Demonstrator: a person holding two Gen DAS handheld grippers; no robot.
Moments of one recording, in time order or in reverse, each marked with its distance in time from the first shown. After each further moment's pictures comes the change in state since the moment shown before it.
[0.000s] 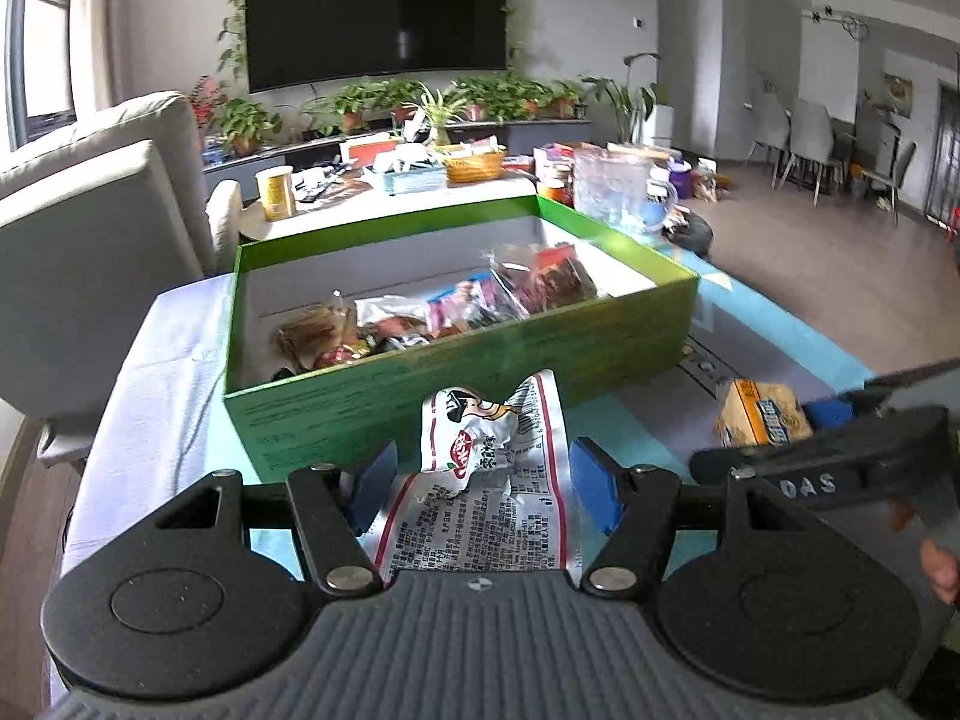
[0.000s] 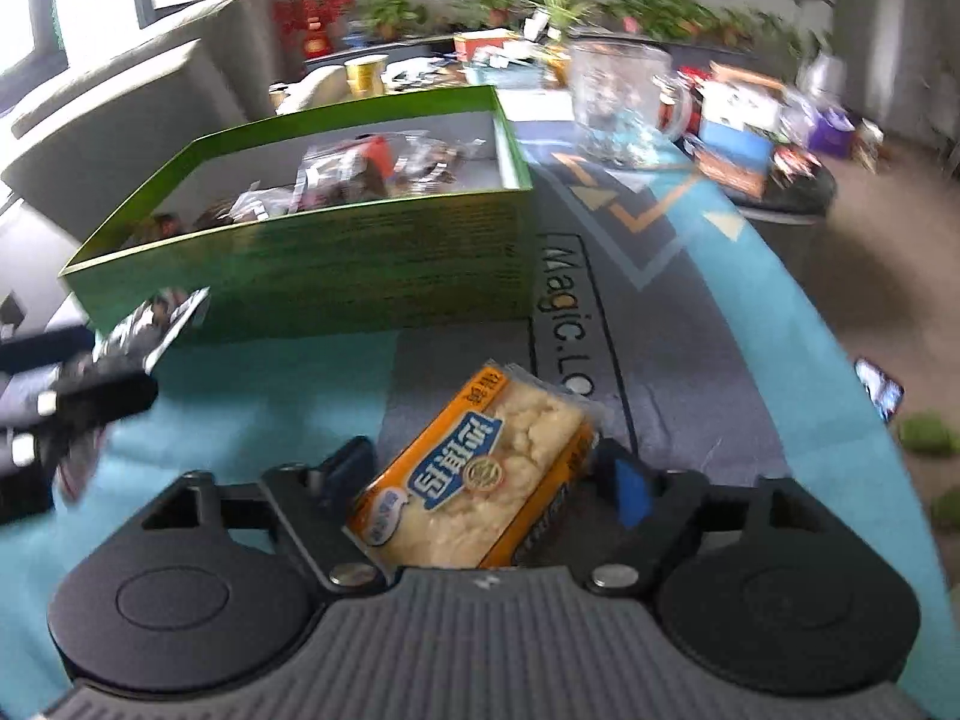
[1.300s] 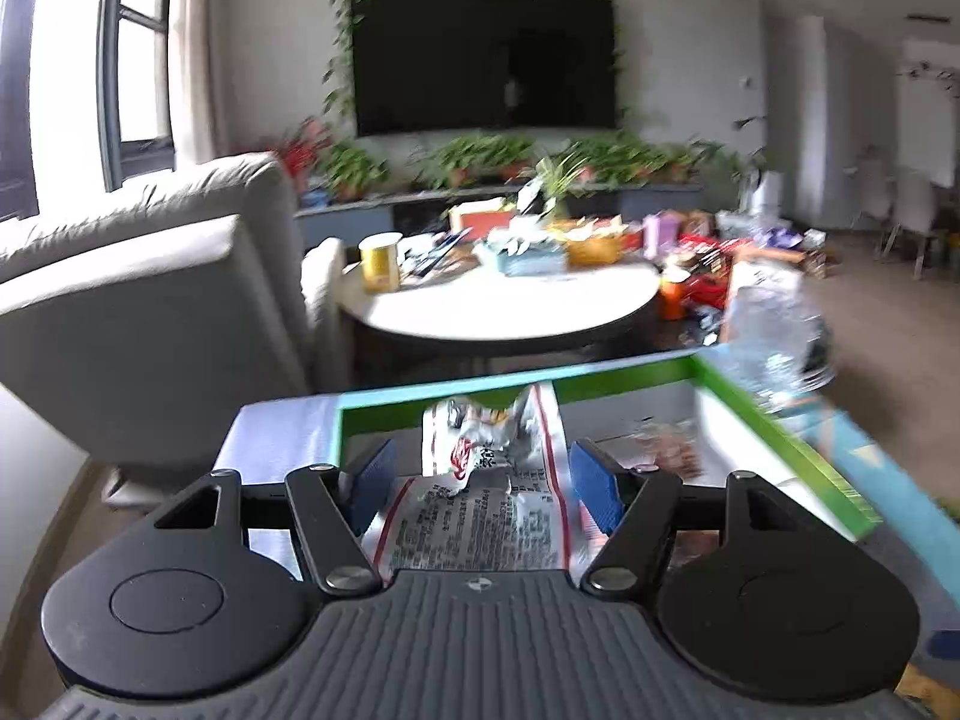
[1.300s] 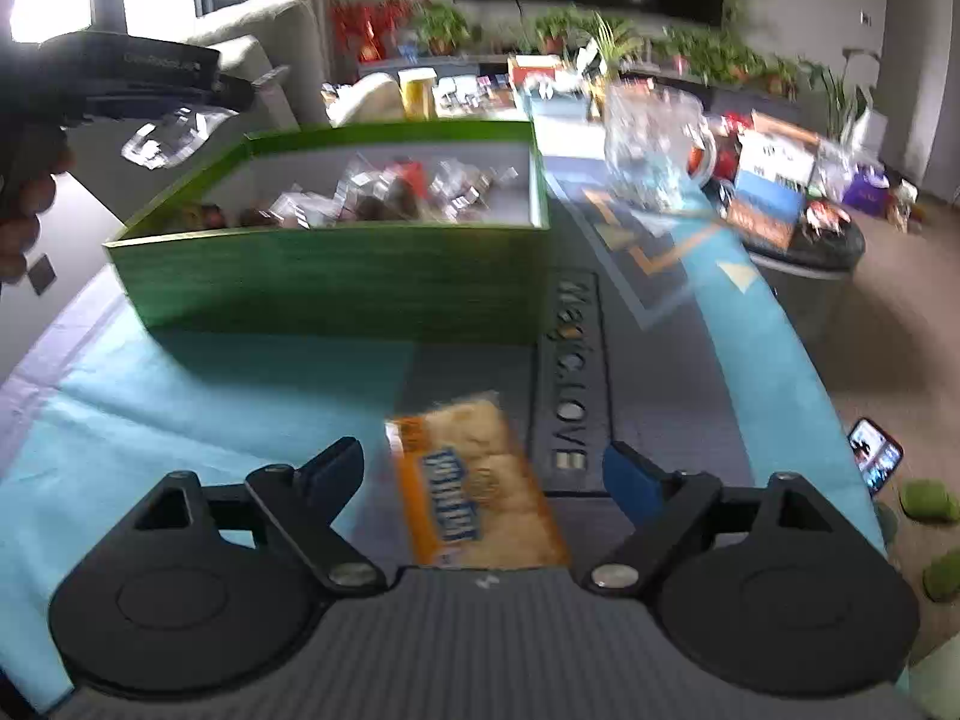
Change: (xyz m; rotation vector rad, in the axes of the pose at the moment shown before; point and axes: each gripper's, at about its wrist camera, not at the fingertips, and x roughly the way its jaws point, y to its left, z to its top) left arm 0.067 0.045 0.095 -0.081 -0.087 0.227; right arm -0.008 -0.011 0.002 -0.096 -0.022 0.026
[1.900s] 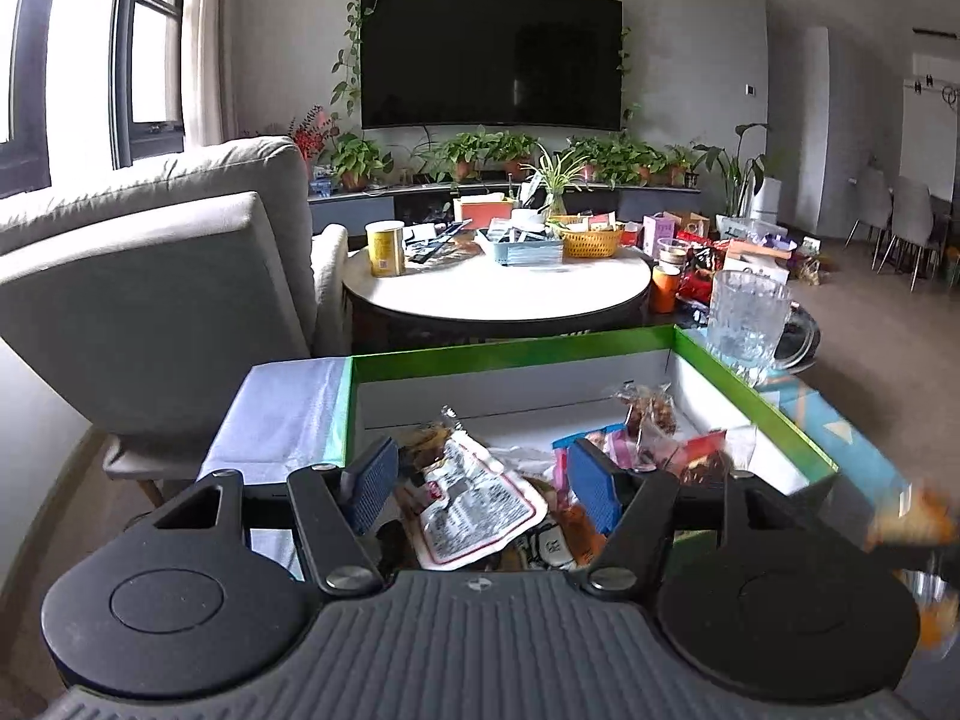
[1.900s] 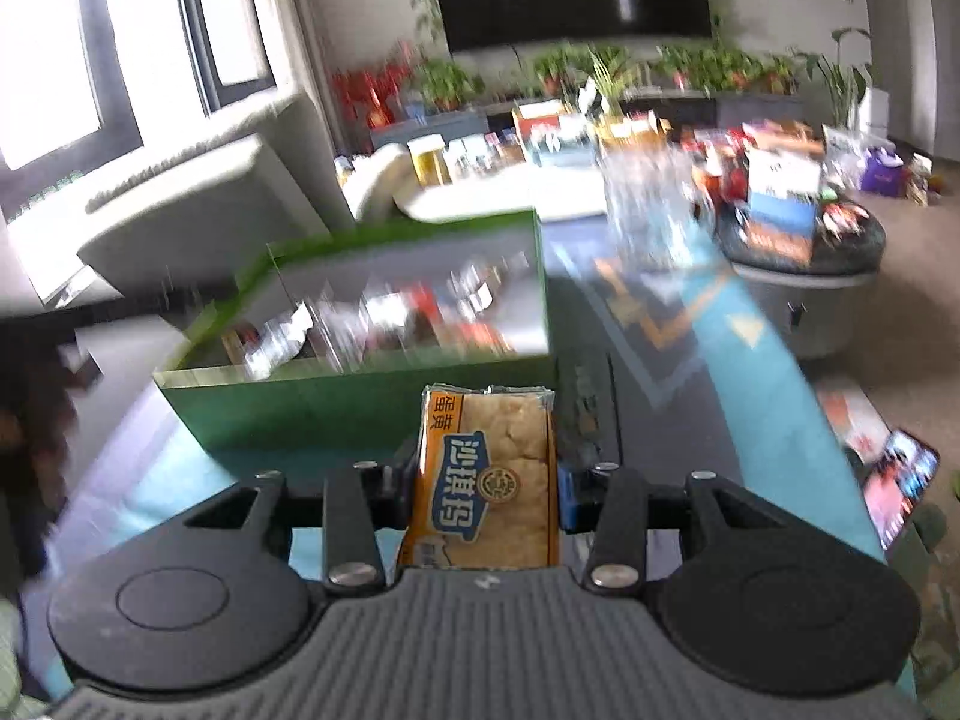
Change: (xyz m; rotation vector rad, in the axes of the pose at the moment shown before) left arm -0.046 0.001 -0.027 -0.031 -0.007 -0.026; right arm -0.032 -0.011 0.036 0.123 -0.143 0.130
